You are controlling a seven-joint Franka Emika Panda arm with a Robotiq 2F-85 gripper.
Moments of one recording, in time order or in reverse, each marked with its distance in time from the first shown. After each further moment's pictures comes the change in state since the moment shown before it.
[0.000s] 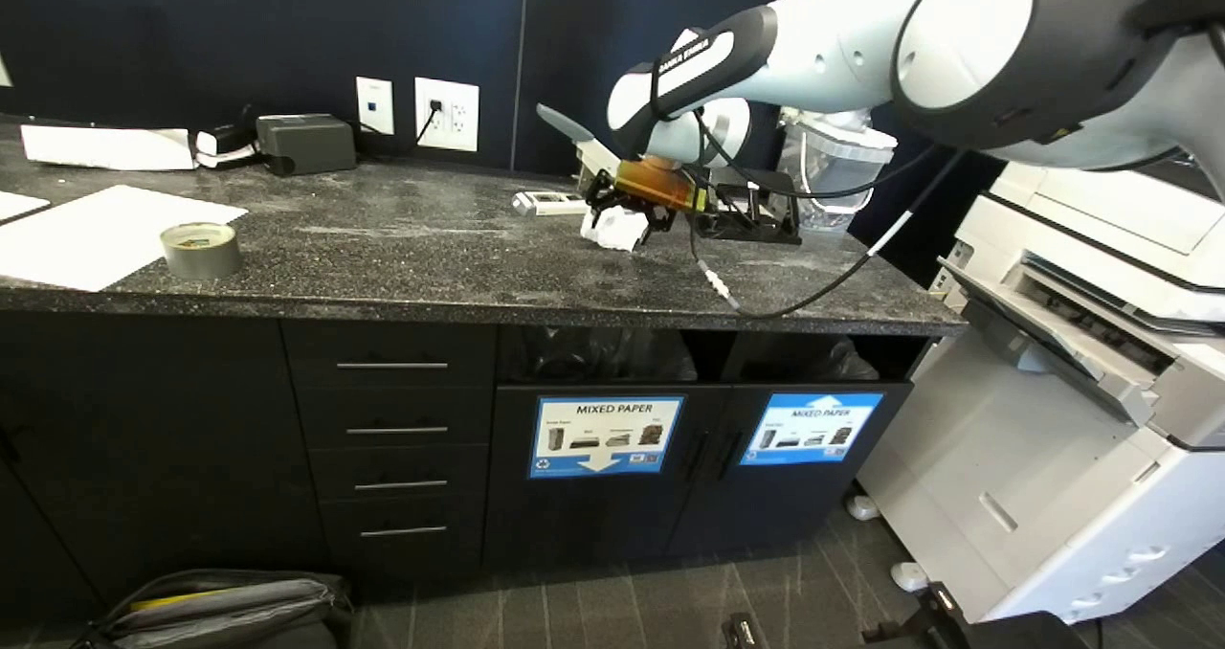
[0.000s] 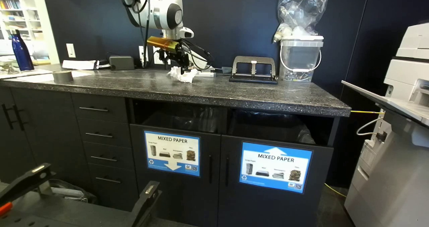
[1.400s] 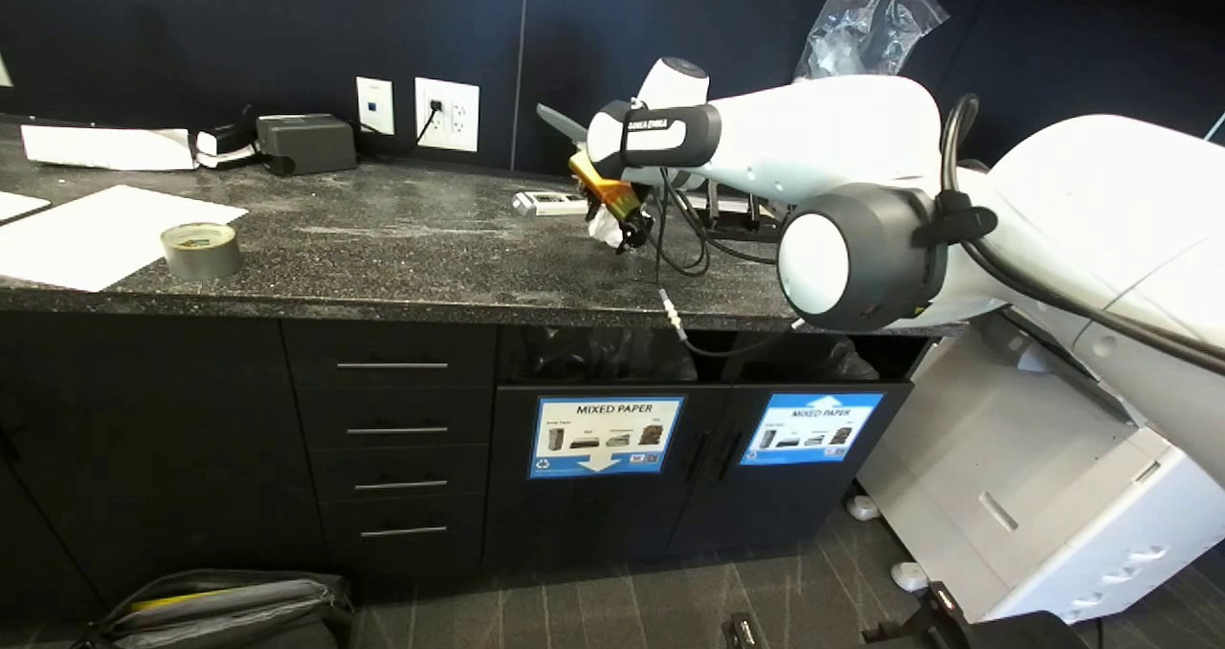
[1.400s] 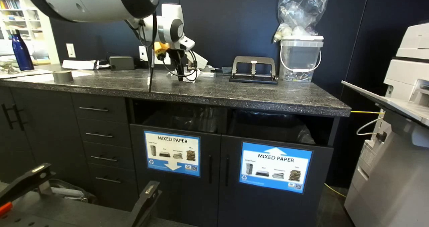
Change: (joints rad) arm 0.045 0.415 -0.106 0.639 0.049 -0.143 0.765
